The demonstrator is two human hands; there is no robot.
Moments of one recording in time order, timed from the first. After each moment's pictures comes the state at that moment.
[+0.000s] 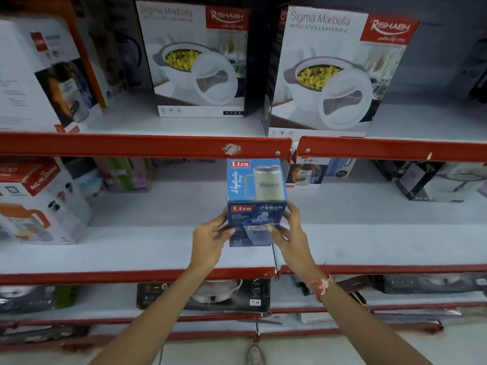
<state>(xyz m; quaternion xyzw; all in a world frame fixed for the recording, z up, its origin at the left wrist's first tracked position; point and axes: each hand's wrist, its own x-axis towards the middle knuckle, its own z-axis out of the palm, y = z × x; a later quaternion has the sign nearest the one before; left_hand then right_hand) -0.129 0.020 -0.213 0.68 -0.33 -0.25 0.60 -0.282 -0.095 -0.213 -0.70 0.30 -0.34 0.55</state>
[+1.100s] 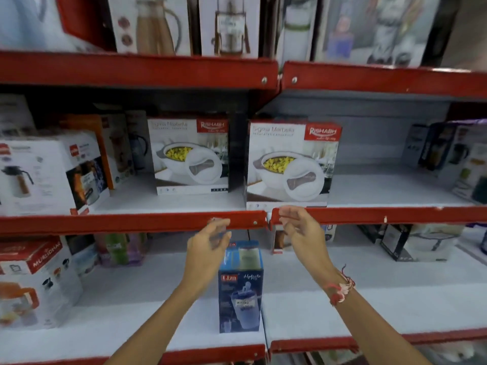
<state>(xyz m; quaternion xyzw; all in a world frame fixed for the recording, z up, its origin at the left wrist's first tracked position) -0.145 -0.009 -0.083 0.67 -0.45 -0.05 0.59 -0.305 -0.143 -0.066 -0.73 0.27 -0.47 0.42</state>
